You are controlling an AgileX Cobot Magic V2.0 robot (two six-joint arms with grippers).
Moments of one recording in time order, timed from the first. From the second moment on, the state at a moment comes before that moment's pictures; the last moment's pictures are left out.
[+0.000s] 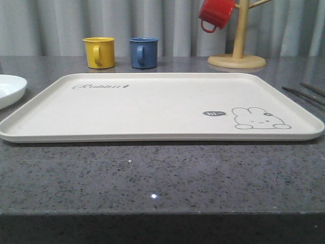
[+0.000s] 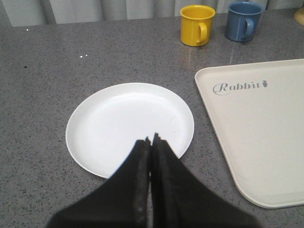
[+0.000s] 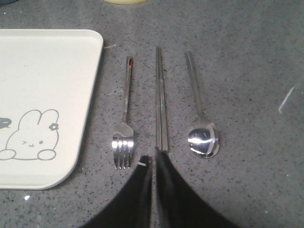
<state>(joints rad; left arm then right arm) -0.02 0.46 -0.60 -0.07 0.58 0.13 -0.03 0.54 -0.56 0.06 0.60 0.02</state>
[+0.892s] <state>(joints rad) 0.03 0.97 -0.89 -0.01 0.86 0.13 -0.03 0.55 -0.56 0.06 0.60 0.02</state>
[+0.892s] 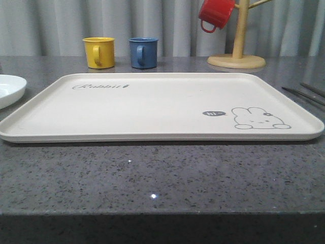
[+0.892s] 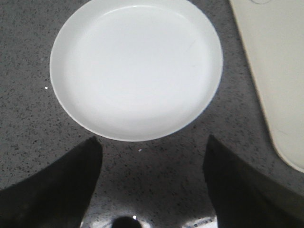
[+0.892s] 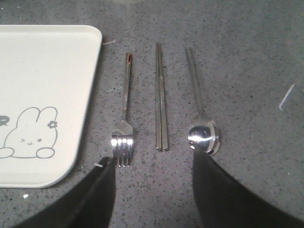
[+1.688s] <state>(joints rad) 0.52 1.52 -1.02 -0.67 0.79 0.60 -0.03 0.55 -0.56 0.06 0.60 0.02</state>
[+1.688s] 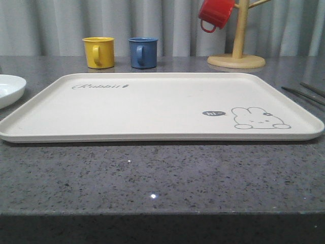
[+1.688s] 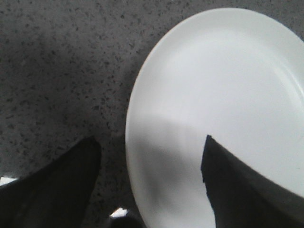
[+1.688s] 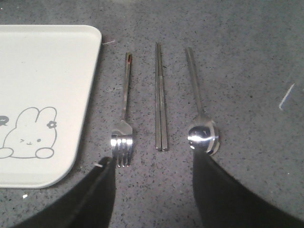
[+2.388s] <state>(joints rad) 0.52 1.57 -1.02 -0.66 0.79 0.62 -0.03 0.55 -0.56 0.06 0.60 0.02</state>
